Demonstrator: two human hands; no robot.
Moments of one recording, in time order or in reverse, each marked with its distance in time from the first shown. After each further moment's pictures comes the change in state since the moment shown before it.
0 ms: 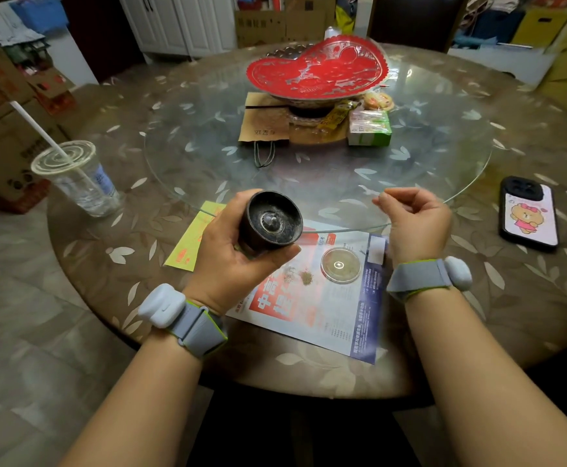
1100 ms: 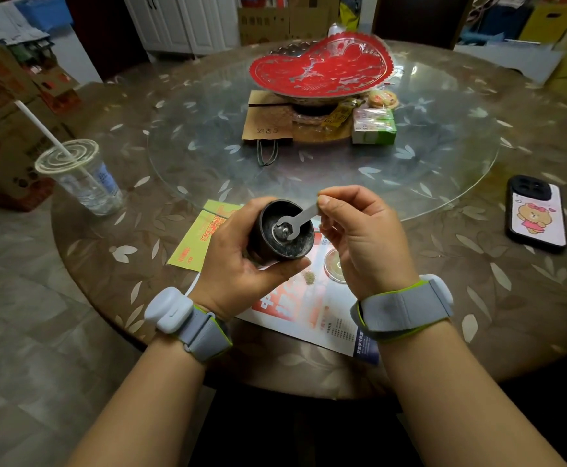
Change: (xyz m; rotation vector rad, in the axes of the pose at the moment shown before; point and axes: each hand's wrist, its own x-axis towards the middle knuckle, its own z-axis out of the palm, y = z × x) left_hand -0.003 0.007 0.002 0.055 -0.076 0.046; right_hand -0.072 -0.052 0.041 0.361 -0.449 0.246
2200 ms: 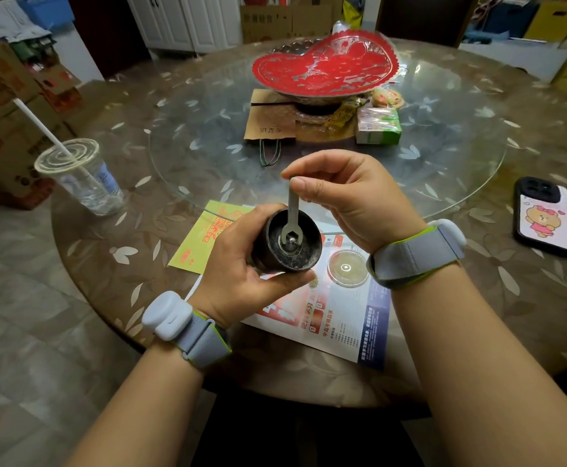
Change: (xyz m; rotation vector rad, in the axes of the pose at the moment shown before) left_hand -0.001 0.002 -0.002 -0.016 -0.074 -0.038; right_hand 0.040 -0.028 0.007 -0.237 -0.516 -0.119
